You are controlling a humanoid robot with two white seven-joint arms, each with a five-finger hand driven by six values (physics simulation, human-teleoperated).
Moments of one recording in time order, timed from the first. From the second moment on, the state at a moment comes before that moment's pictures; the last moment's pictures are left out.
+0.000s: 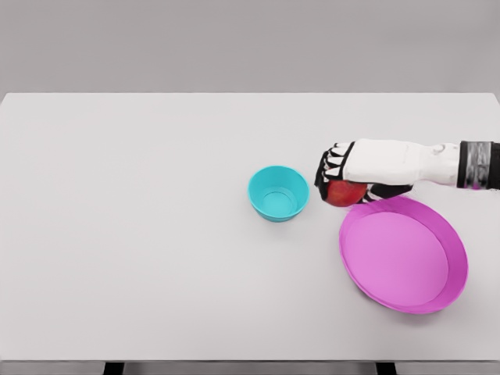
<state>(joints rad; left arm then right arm) 0.00 0.00 -0.26 -0.07 0.42 0.08 -0.09 -0.68 -0.90 0.70 -1.65 0.13 -0.61 0.61</state>
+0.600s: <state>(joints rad) 0.00 0.00 -0.26 -0.07 0.42 0.08 -0.09 -0.81 -0.68 0.77 -1.50 0.15 -0.61 0.61</state>
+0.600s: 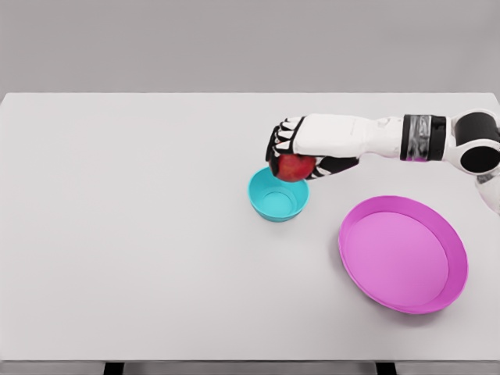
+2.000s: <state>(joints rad) 0.00 0.00 -0.26 -0.07 0.42 0.08 -0.09 -0.75 -0.91 0.69 -1.67 0.12 -0.61 0.61</state>
